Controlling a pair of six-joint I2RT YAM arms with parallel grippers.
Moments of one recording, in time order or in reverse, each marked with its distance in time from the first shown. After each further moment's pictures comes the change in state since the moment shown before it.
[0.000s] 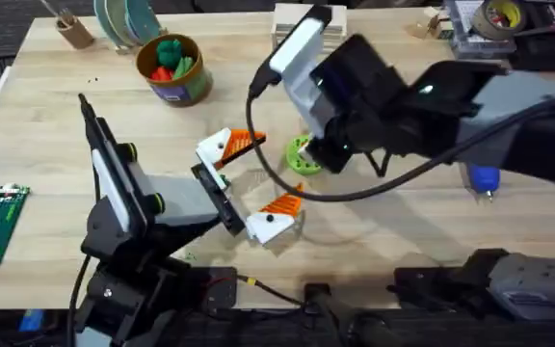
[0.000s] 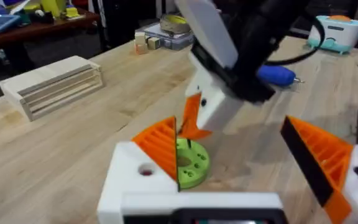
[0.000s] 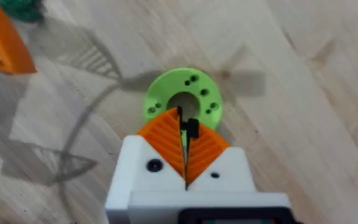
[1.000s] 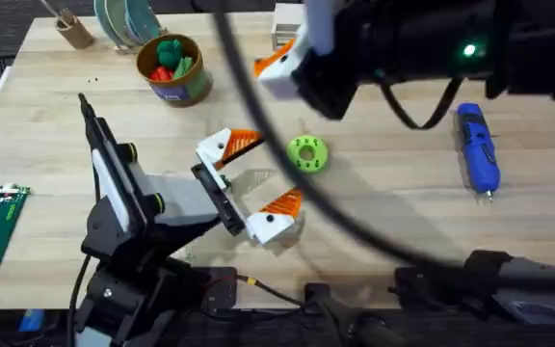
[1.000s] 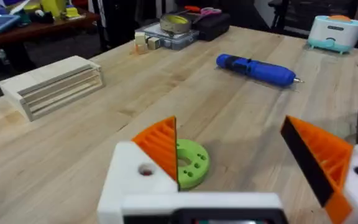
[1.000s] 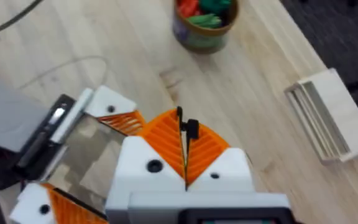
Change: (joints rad) left arm 0.000 0.000 0.000 0.000 0.000 0.000; right arm 0.093 -0.140 0.407 -0.113 -0.069 -0.093
